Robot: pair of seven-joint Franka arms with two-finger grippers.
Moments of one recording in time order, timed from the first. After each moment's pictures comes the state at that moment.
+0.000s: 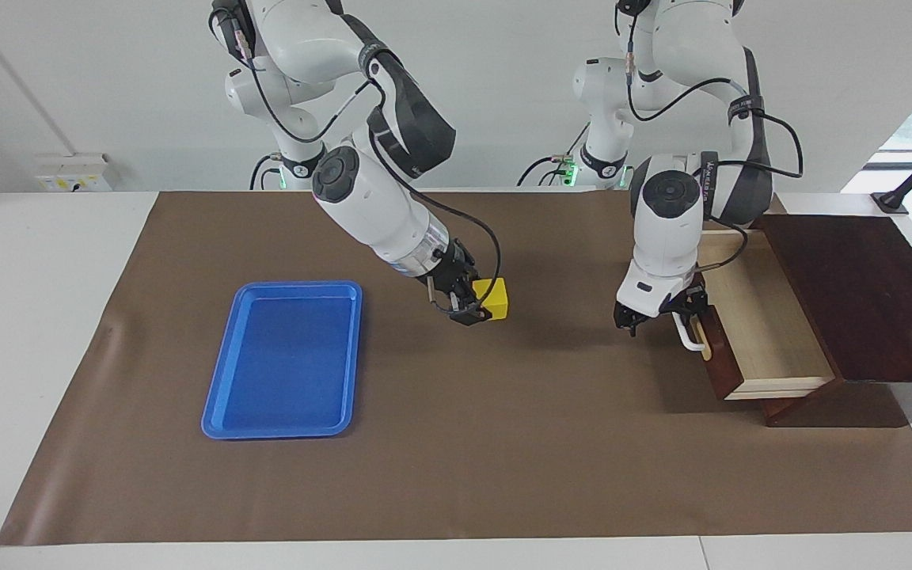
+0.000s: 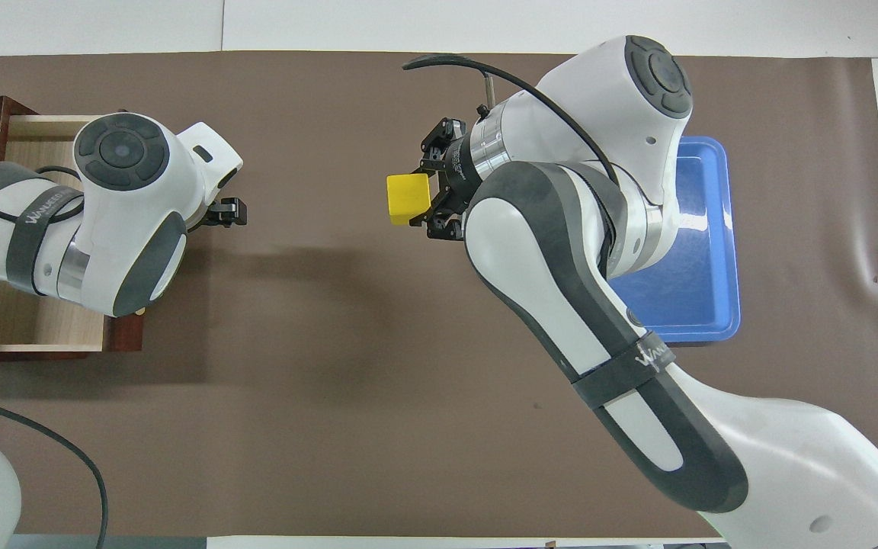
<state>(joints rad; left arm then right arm) -0.26 0.24 -0.04 -1.84 0.33 2.07 -0.42 0.45 0.45 -0.01 -1.40 0.59 2.02 1.75</state>
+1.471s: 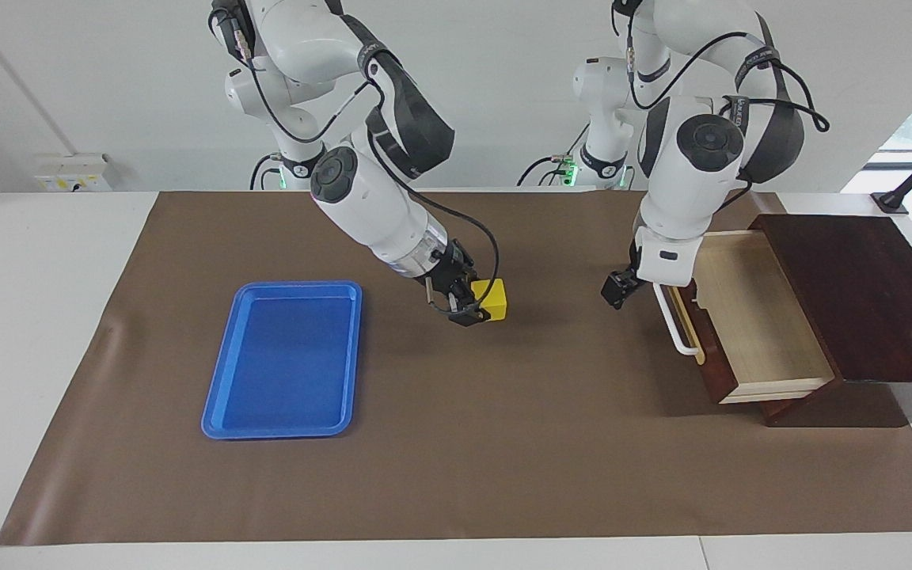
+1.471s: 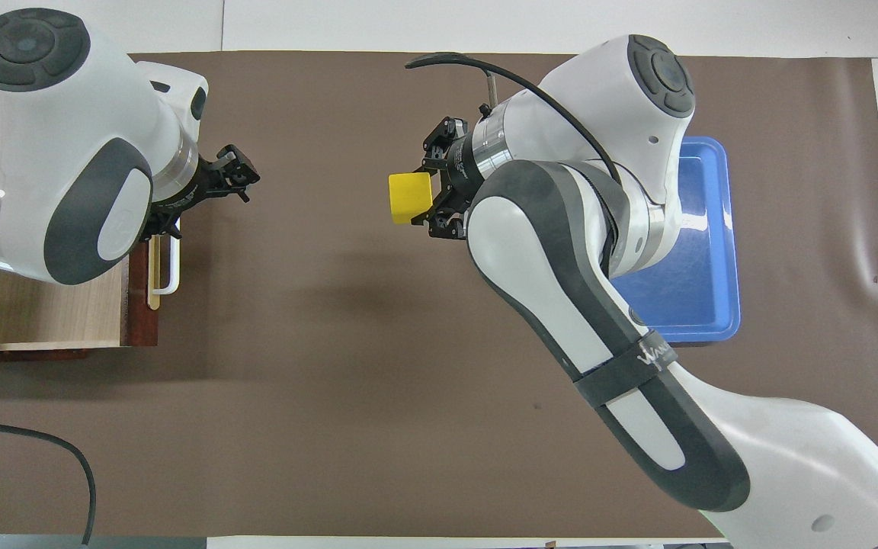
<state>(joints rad) -0.29 0.24 -0.03 -1.51 0.03 1.72 -1.30 0.45 0.45 -0.02 -1.40 0.59 2.02 1.75</state>
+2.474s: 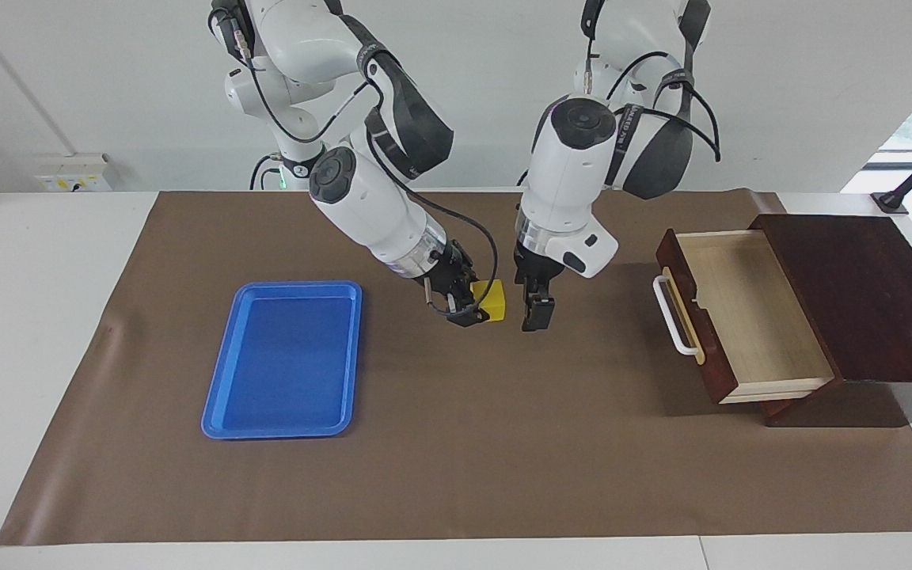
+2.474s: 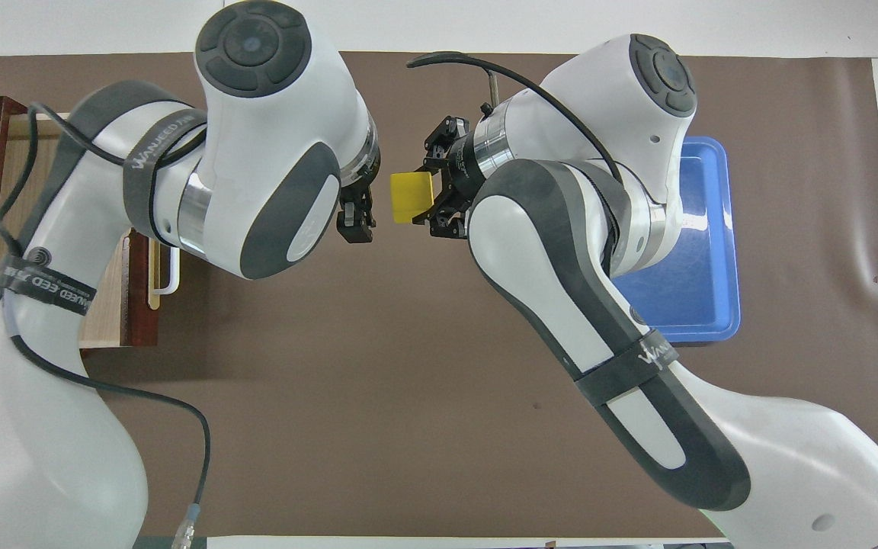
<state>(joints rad) -0.54 0.46 -0.03 -1.25 -0.02 1.77 -2.07 0.45 0.45 -0.02 -1.40 0.59 2.02 1.75</state>
